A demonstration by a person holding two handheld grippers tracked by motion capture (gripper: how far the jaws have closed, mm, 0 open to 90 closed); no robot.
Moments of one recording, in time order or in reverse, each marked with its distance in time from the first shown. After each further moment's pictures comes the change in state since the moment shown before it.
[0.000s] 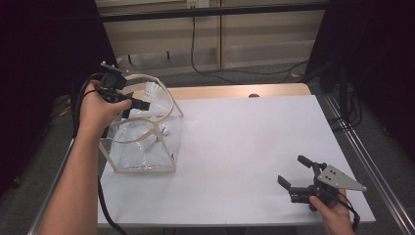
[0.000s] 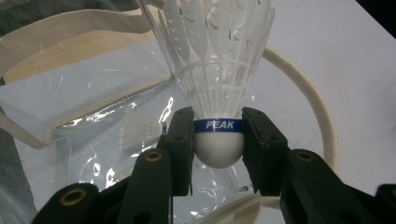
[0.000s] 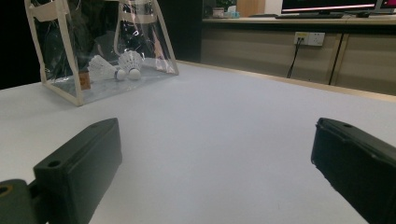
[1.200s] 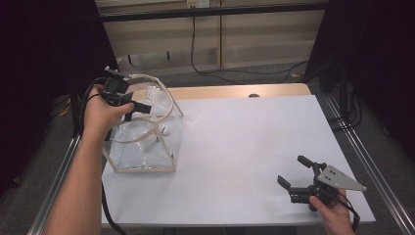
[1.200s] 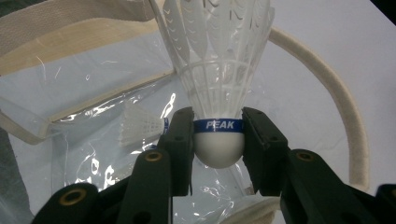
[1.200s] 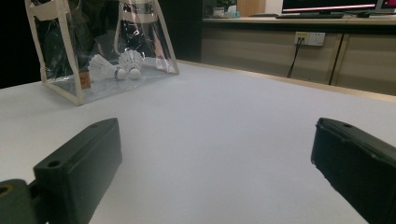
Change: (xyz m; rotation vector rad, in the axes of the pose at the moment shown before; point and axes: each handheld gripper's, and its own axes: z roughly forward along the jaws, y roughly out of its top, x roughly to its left) left arm 0.005 -0.007 0.012 0.007 0.004 -0.017; right arm 0.000 0.000 0.000 0.003 0.001 -0.007
